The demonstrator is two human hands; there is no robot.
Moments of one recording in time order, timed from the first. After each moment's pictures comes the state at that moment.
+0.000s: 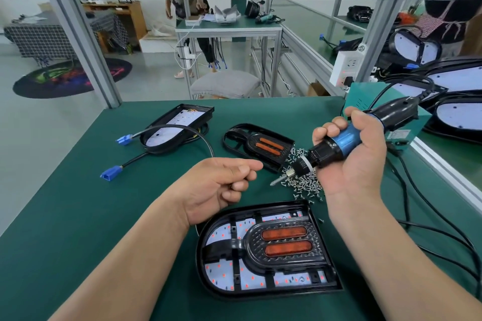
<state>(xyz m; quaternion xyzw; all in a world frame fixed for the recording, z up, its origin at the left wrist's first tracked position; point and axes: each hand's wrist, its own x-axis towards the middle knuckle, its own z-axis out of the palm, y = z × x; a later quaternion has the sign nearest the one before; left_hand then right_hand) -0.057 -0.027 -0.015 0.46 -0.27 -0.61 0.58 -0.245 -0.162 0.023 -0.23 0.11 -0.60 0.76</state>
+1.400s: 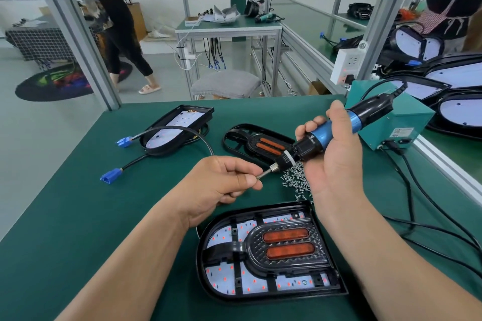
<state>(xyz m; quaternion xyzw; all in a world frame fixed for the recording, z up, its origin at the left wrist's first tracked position) -0.057 -0.025 -0.016 0.54 -0.38 -0.51 0.54 -0.219 -0.163 0.018 -0.26 0.19 -0.60 0.73</state>
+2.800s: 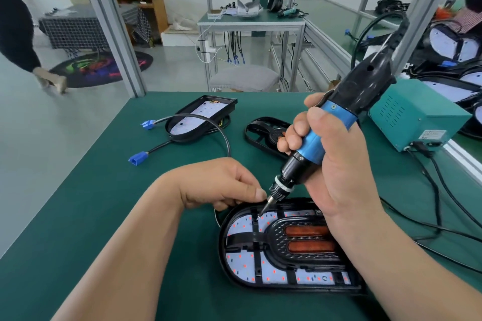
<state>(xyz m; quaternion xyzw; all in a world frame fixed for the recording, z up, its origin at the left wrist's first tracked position) -0.032 0.005 0.006 0.61 -0.52 -0.53 0.28 -0.214 -0.097 0.039 -0.49 0.05 -0.46 0.74</state>
